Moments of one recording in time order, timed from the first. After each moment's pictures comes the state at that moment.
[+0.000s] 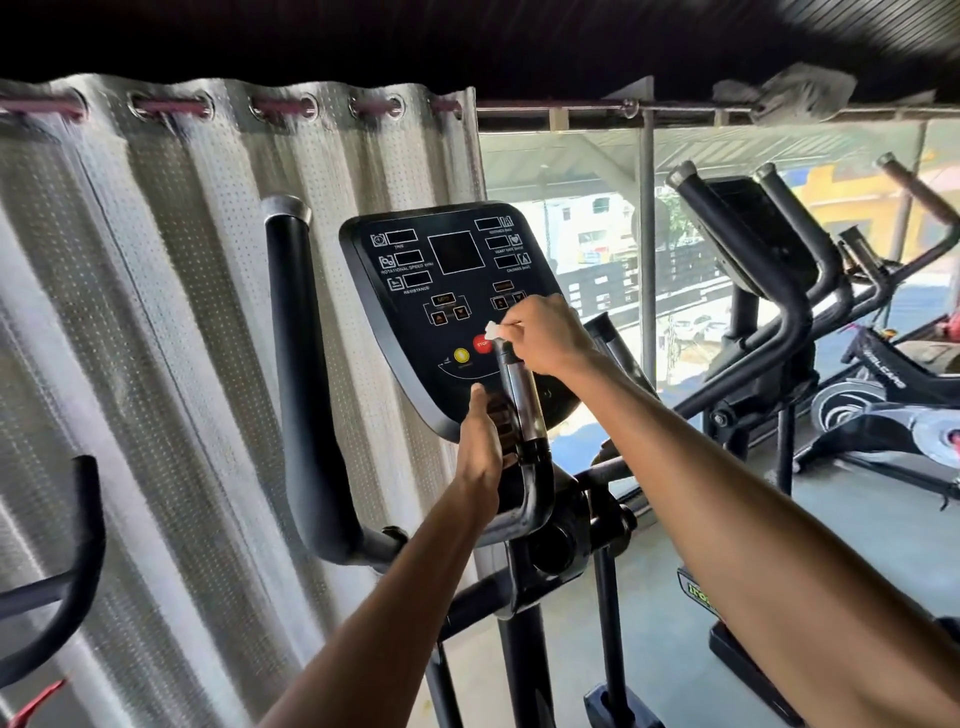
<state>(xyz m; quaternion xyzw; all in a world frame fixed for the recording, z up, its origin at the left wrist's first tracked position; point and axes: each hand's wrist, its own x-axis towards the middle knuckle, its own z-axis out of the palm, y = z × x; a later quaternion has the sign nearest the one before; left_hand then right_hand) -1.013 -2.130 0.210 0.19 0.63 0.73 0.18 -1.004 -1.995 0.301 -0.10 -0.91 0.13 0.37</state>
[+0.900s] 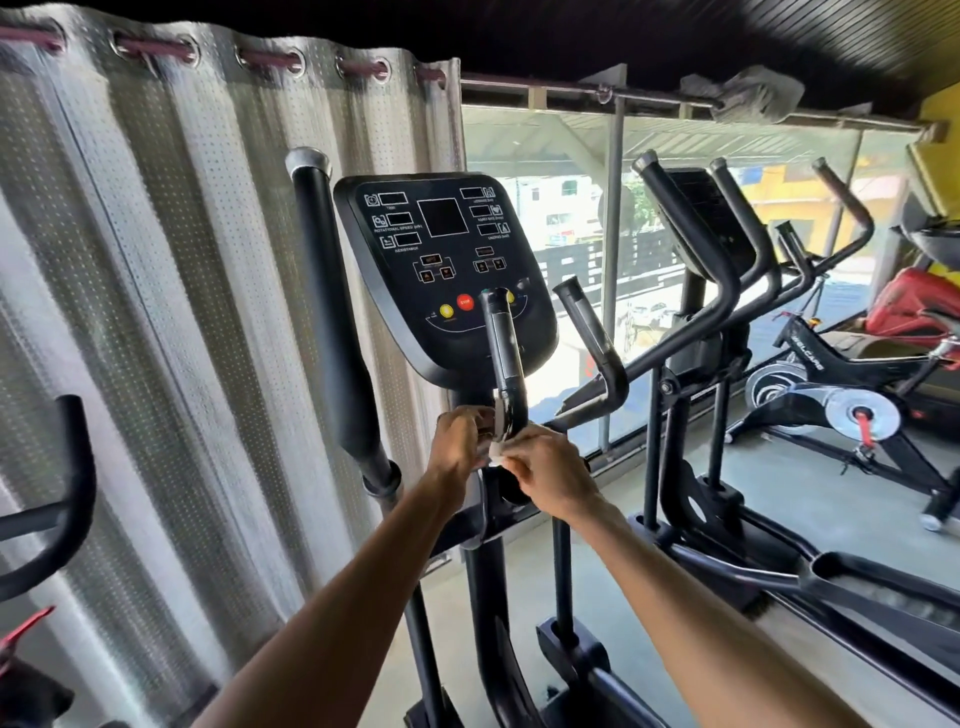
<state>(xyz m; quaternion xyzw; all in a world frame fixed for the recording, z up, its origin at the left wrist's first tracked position) -0.961 -2.201 0.172 0.19 0.69 0.67 0.20 -0.896 -2.067 0.111 -0.05 -0.92 0.15 0.36</state>
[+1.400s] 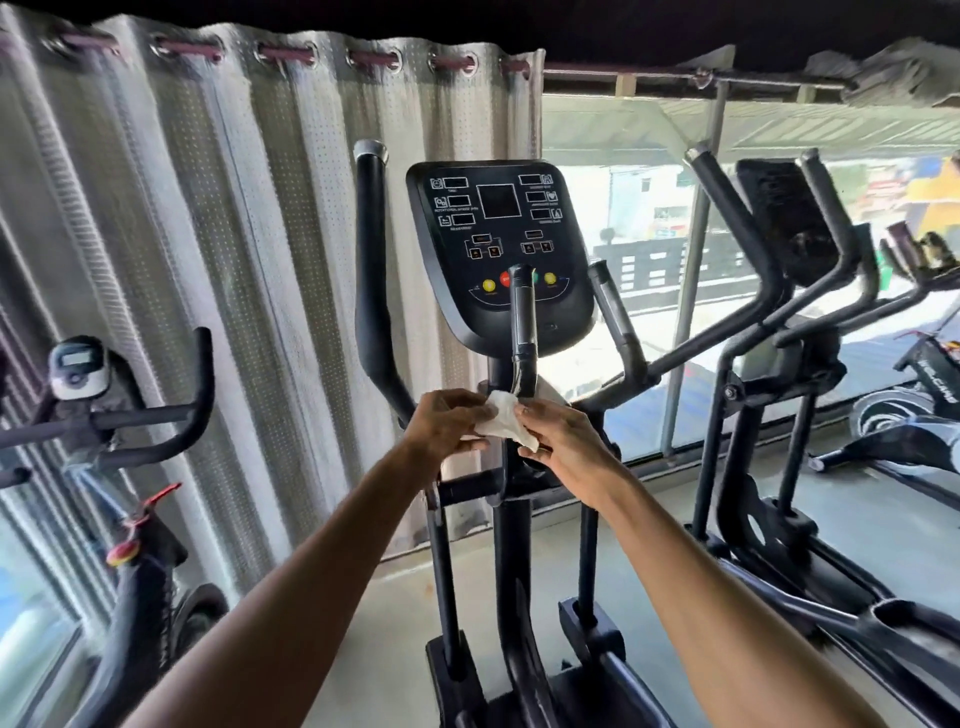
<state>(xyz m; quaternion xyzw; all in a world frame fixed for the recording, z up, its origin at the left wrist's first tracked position) -0.884 -2.252 0.169 0.20 0.70 0.67 0.15 -0.814 -2.076 0.133 -0.01 -0.64 0.76 0.11</state>
